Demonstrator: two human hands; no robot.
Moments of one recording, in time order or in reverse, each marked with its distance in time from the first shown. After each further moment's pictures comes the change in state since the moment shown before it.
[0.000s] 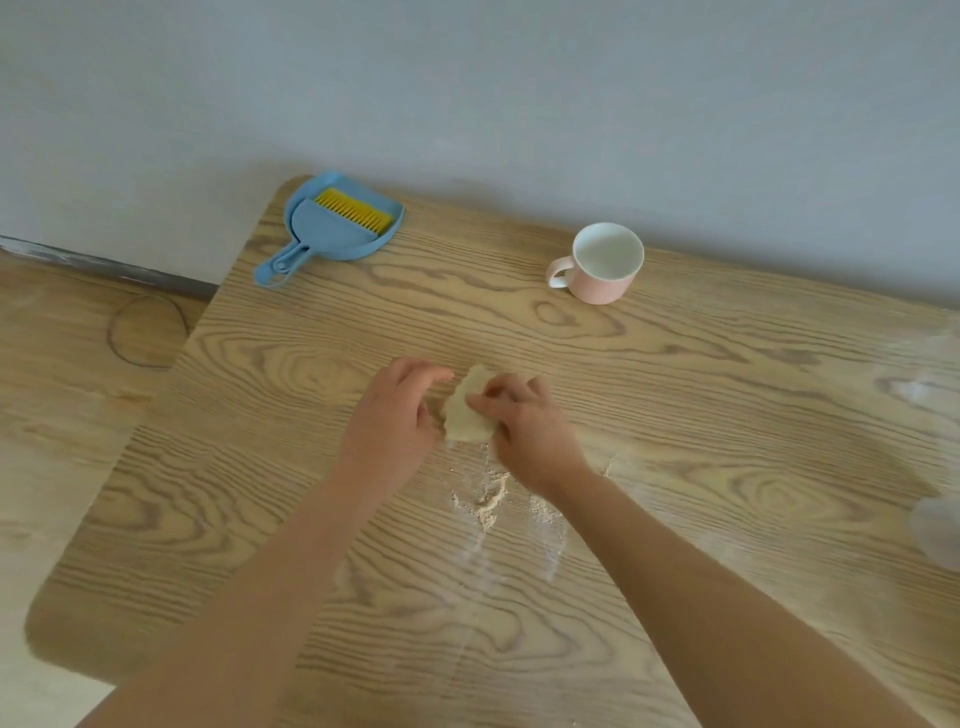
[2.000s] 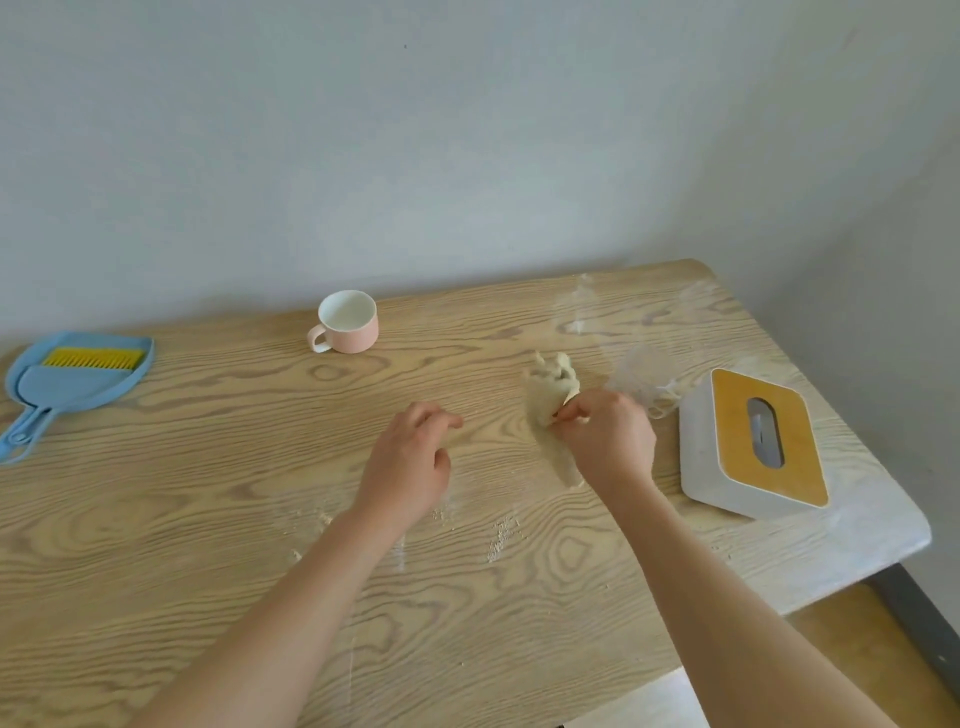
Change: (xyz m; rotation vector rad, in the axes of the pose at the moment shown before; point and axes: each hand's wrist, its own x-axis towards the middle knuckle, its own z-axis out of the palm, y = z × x) left_hand -0.031 0.155 0.061 -0.041 -0.276 0.527; right_hand -0.199 0.015 -0.174 -0.142 0.685 0.937
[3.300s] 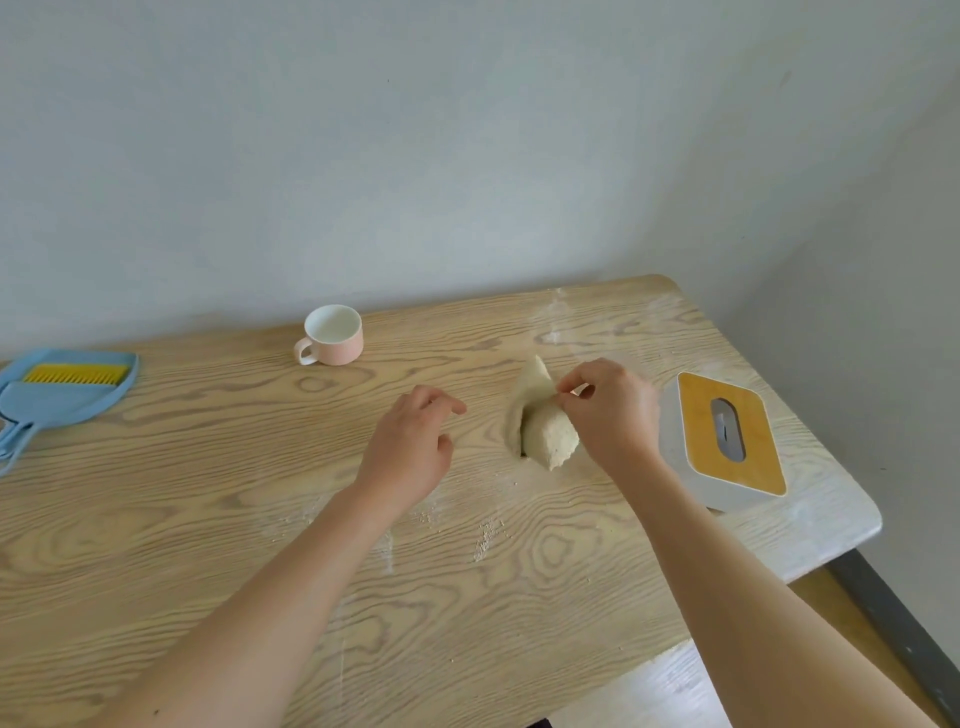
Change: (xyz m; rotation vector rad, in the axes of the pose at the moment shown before) left_hand 0.012 0.021 -0.014 -0.012 0.041 0.100; right_hand 0.000 -0.015 -0.044 0.083 0.092 -0.045
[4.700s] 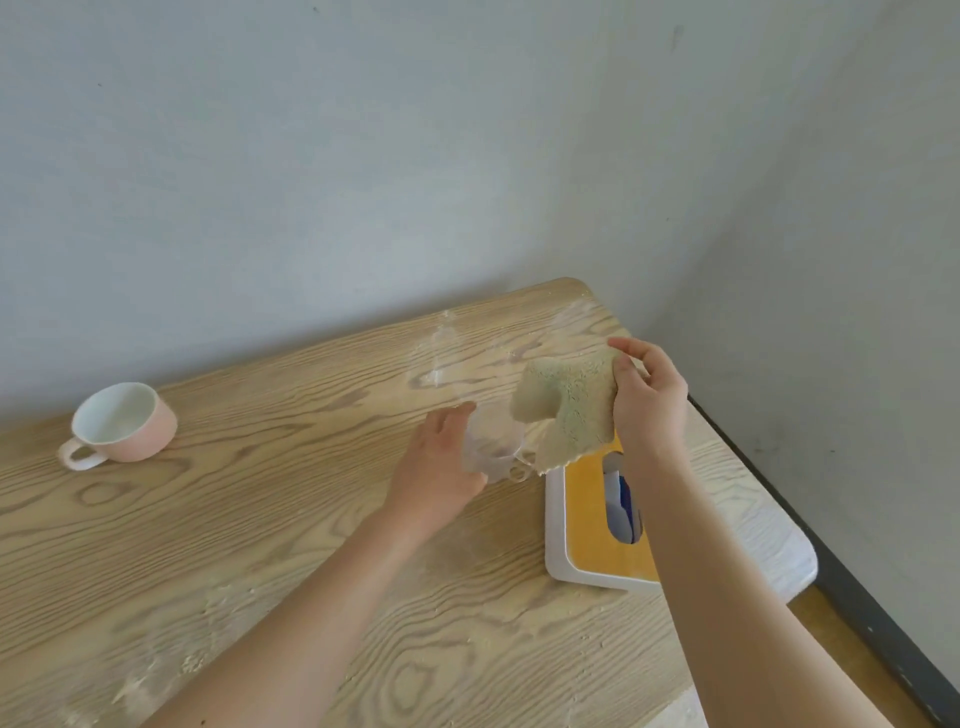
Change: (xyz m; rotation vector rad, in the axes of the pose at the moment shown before) left_hand 0.148 0.119 0.151 -0.091 -0.303 -0.115; right_hand 0.142 0.152 -0.066 0.671 0.191 0.477
